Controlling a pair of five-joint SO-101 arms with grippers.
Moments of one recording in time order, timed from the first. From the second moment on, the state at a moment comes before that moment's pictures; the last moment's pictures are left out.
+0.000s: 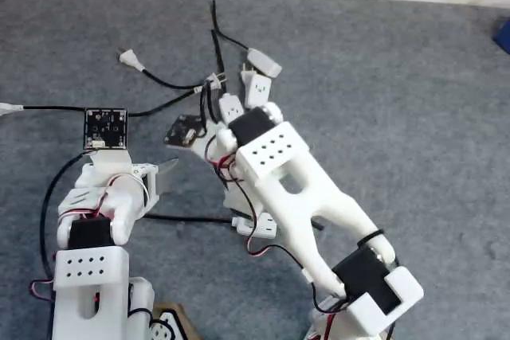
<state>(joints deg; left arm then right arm) -12.7 -65.1 73.4 43.7 -0.7 -42.9 -0.4 6.0 93.7 32.7</state>
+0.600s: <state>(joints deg) -12.7 -65.1 73.4 43.7 -0.7 -43.2 -0.6 11.4 88.7 33.2</state>
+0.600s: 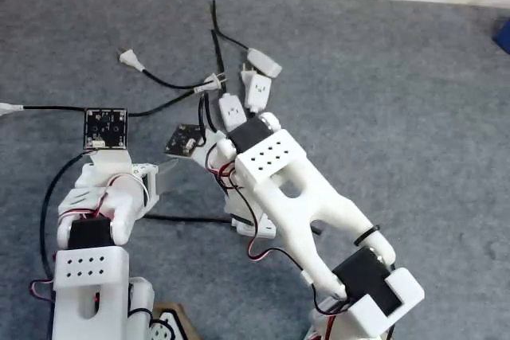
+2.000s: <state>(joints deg) -12.7 -65.1 73.4 43.7 -0.7 -41.4 -0.7 12.0 89.6 35.5</state>
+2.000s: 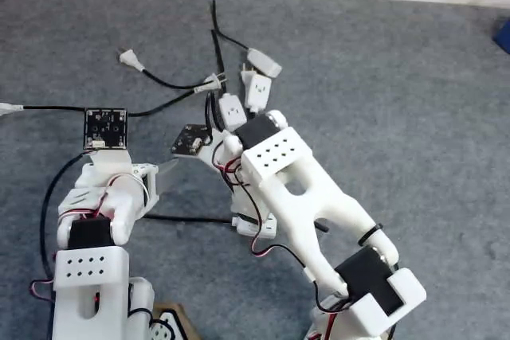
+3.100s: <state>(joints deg) -12.7 -65.1 73.4 43.7 -0.7 -41.6 3.1 8.5 89.5 35.8</state>
